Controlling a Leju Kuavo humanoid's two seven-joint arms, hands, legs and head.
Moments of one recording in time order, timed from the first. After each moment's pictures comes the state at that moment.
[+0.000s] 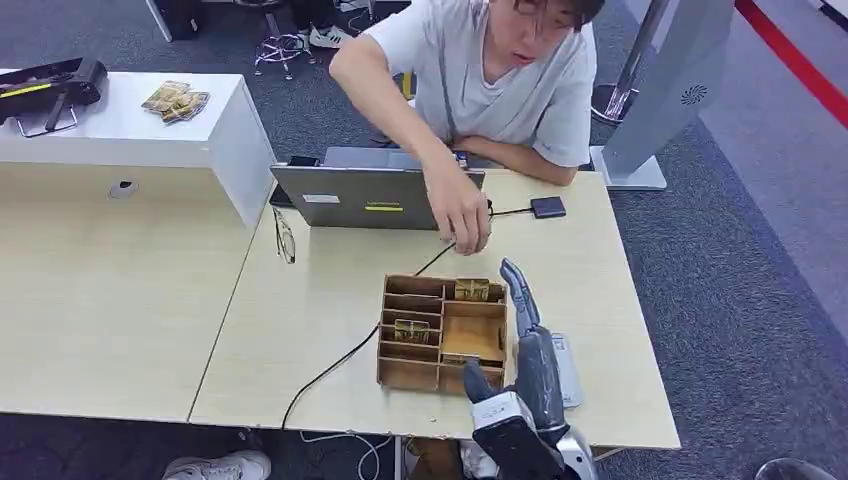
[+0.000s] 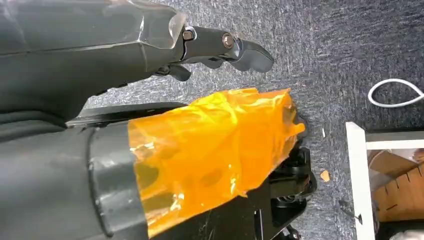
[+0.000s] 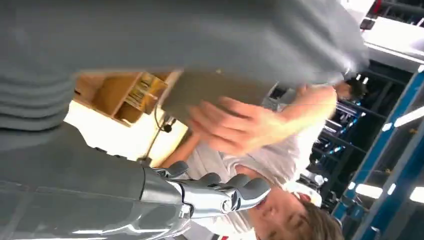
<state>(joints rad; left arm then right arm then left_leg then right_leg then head) -0.14 -0.11 -1.28 -0.13 1.31 0.49 -0.17 0.09 -0.03 0.45 -1.74 0.59 -0.40 -0.26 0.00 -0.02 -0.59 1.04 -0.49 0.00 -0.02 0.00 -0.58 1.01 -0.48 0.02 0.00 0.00</state>
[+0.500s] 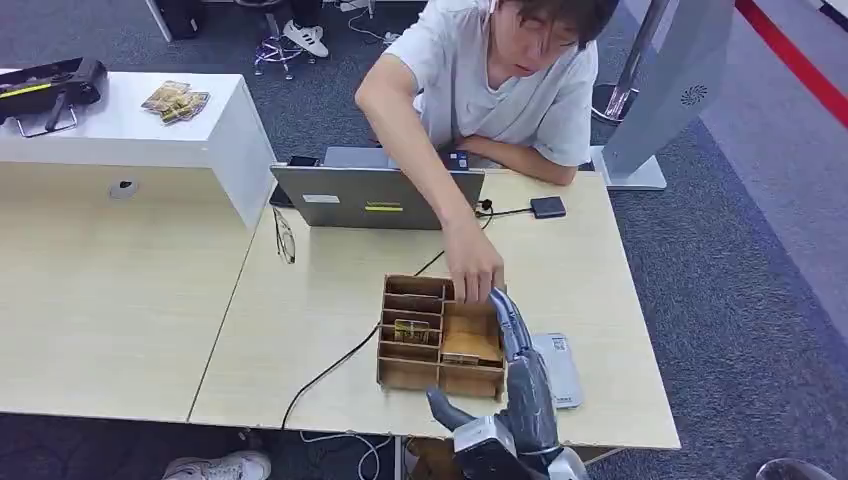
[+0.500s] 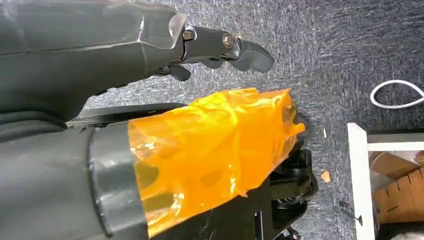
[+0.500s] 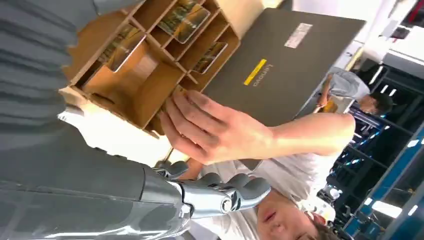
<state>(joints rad) -0.14 -0.11 -1.28 -0.13 1.32 0.49 -0.17 0.13 -0.05 0.48 -1.70 0.68 -0.44 -0.23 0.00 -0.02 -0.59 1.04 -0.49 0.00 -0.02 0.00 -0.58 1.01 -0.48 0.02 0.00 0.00</state>
